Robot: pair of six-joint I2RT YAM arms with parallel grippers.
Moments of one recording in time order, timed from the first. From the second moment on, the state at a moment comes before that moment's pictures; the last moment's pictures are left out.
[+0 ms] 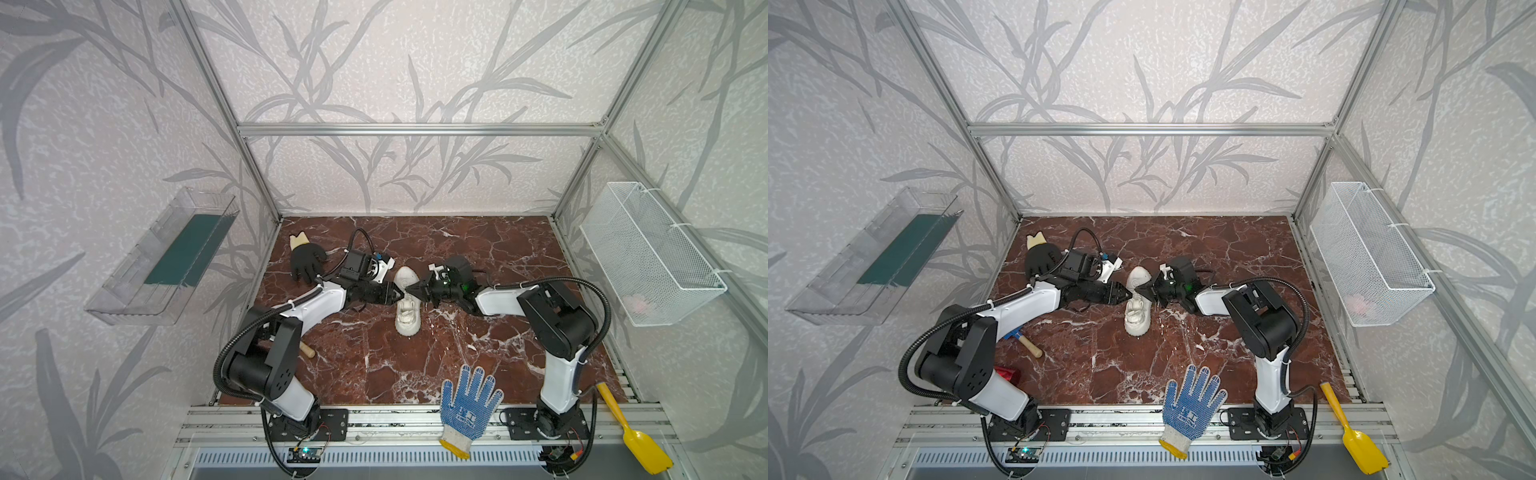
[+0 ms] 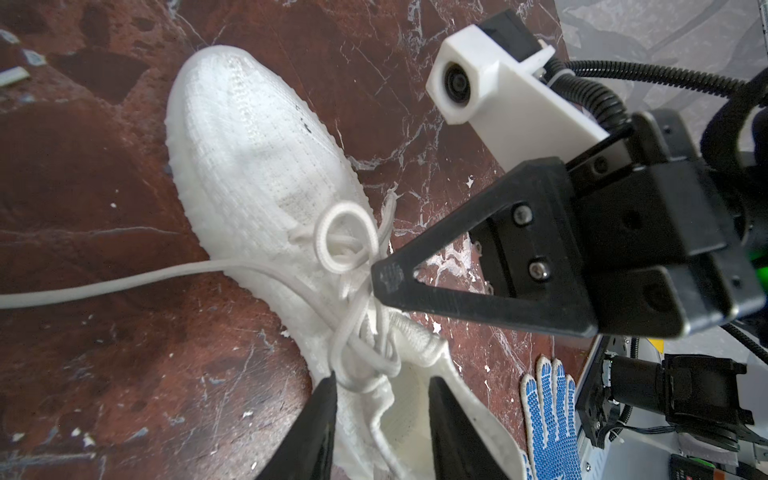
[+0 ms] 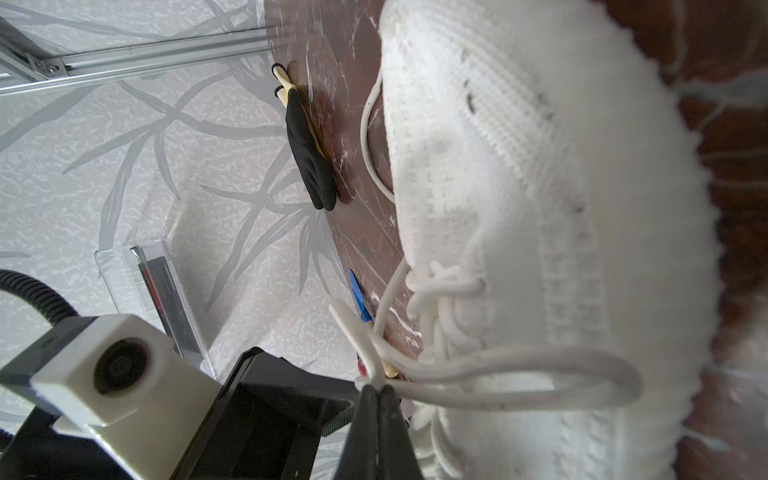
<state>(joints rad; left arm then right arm) -0.35 1.59 0.93 -0.25 0.59 -0.27 0.57 1.94 0.96 0.49 -0.66 1.45</state>
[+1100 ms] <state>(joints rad) -0.32 1.61 0.91 -0.26 0.54 -0.29 0.57 1.96 0.95 0.51 -0.70 1.47</state>
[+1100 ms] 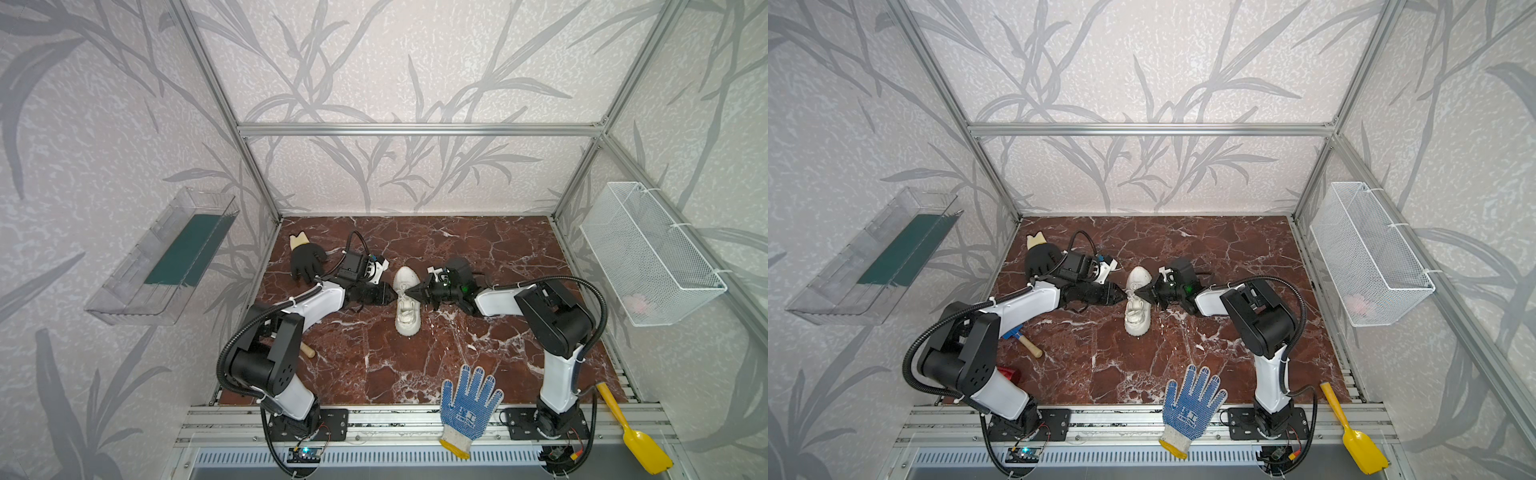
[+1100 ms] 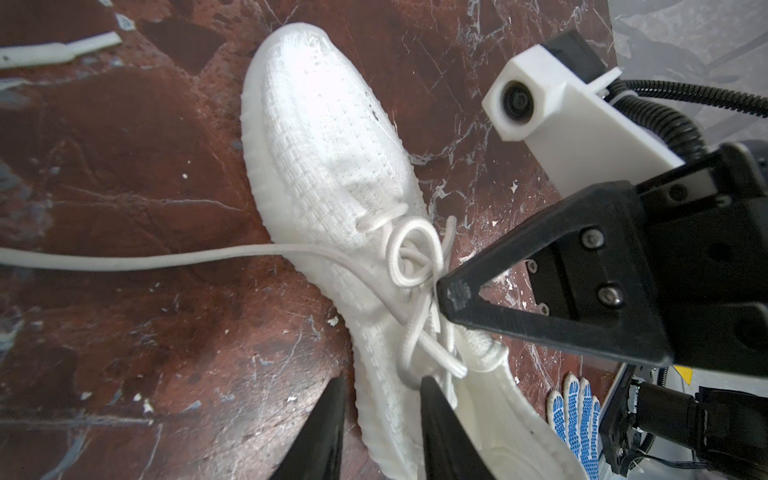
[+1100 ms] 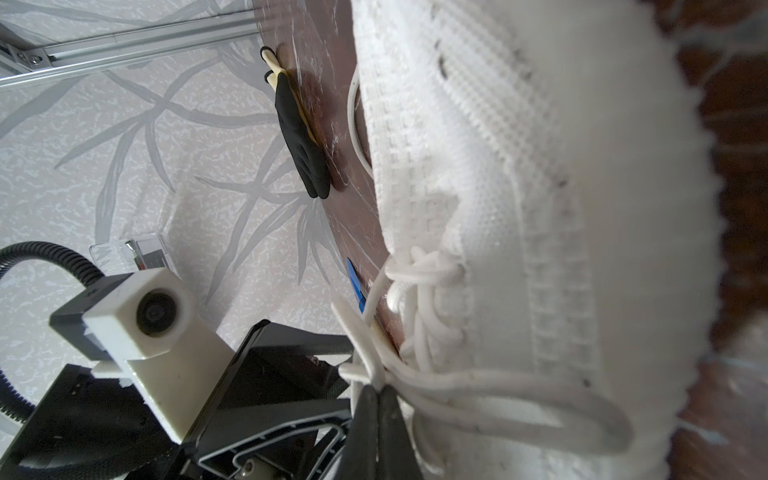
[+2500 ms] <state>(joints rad) -0.30 1.55 0.83 -0.14 0.70 -0.39 0.58 1.96 0.94 0.53 -0.71 1.47</state>
